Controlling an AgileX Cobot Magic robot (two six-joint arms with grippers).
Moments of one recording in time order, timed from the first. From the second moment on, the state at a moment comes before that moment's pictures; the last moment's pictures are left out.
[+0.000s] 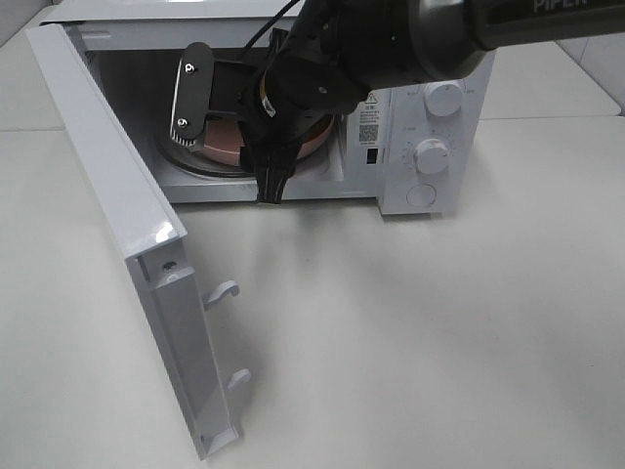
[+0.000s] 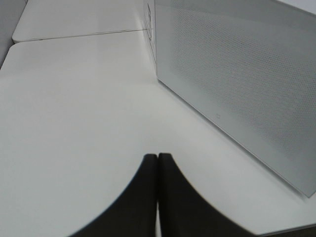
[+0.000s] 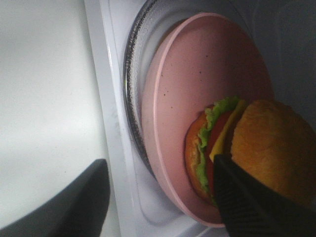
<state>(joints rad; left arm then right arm) -0.14 0.00 -0.50 -0.03 1.04 0.04 0.75 2.10 -1.54 -0.65 0.33 -0.37</state>
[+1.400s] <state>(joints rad) -0.14 0.00 -0.50 -0.03 1.04 0.04 0.73 2.32 -1.66 -0.76 0.28 -0.26</state>
